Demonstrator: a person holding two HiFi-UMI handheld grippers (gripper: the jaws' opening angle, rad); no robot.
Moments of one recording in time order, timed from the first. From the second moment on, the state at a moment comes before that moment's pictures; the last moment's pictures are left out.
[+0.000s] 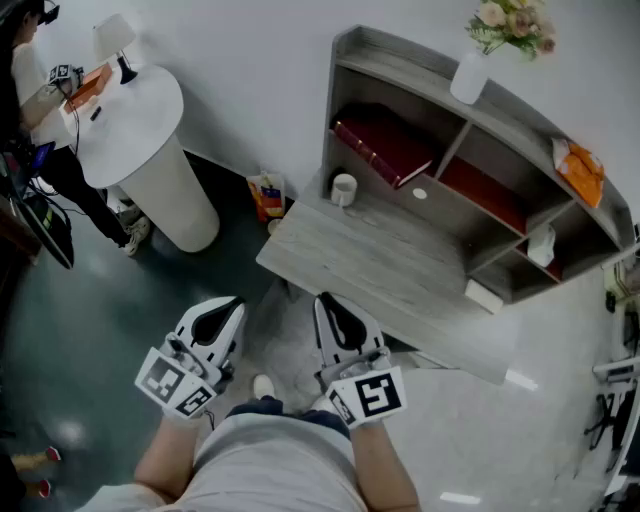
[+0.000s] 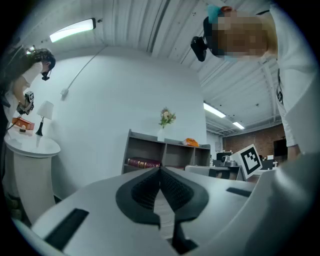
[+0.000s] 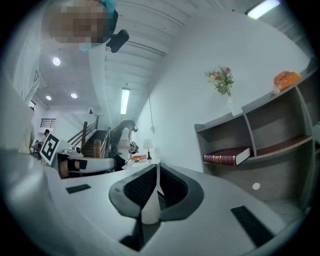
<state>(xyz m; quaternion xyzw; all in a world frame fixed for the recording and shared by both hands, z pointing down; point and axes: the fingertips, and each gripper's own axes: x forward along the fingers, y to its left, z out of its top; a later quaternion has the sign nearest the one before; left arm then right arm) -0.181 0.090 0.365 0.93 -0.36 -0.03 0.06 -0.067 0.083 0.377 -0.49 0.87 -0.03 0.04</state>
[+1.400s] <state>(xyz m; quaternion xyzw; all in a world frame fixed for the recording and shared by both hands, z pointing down) -0.200 -0.034 0.401 0.94 -0.33 -0.02 0.10 -0.079 -0.046 0.408 -0.51 0.85 -0.09 0.05</state>
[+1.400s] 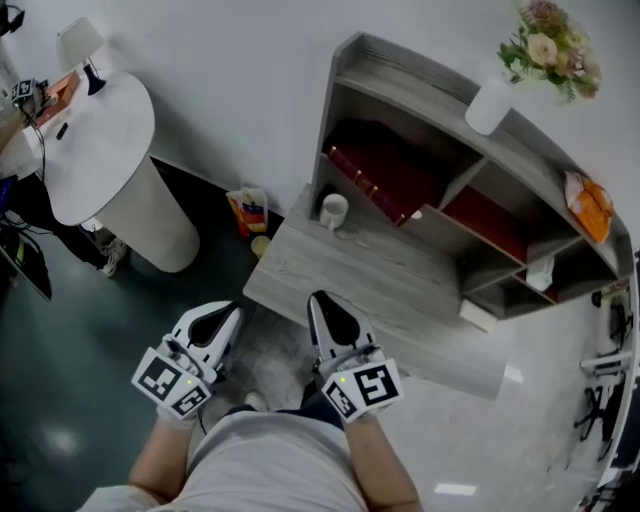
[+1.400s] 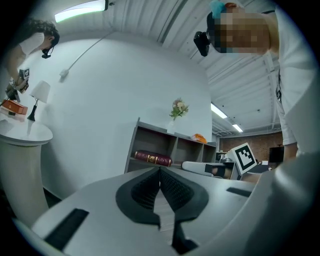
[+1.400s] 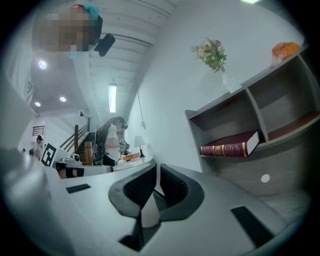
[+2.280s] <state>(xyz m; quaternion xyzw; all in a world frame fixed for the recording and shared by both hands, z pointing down) -0.038 -0.118 0.396 0.91 -0.40 0.01 0.10 0.077 -0.144 0.463 -0.41 0.86 -0.29 0.12</state>
